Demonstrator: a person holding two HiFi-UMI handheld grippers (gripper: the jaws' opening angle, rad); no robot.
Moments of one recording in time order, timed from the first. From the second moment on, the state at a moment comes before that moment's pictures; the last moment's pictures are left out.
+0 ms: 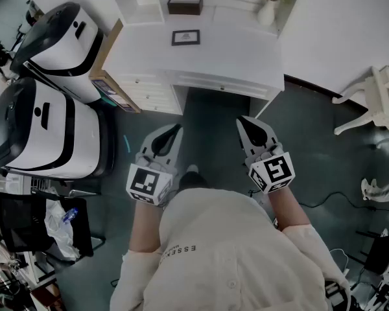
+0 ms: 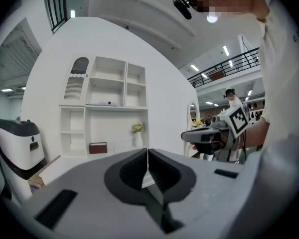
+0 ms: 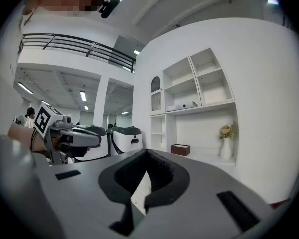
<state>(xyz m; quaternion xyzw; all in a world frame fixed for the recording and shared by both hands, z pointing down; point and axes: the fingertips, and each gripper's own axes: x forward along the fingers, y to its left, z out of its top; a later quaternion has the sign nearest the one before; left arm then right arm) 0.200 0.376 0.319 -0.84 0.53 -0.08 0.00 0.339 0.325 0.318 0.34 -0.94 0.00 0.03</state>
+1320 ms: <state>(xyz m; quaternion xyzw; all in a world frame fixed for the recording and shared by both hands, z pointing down) 0.168 0.332 0.338 -0.83 0.55 -0.07 -0.05 0.319 0.278 0.352 0.34 -0.94 0.08 0.05</state>
